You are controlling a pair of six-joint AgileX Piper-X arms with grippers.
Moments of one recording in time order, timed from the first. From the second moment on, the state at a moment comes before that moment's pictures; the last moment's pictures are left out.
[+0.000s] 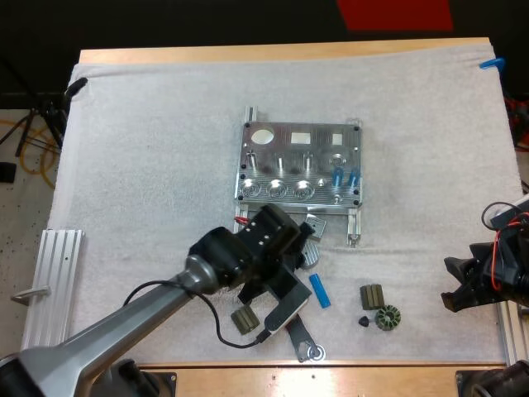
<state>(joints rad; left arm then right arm) -0.83 1.35 -0.89 0.78 0.15 -0.19 0.45 0.75 -1.15 1.42 -0.06 -1.88</state>
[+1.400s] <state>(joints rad) -0.92 1.66 -0.89 0.57 0.12 -0.09 0.46 0.75 -1.15 1.42 -0.06 -1.88</state>
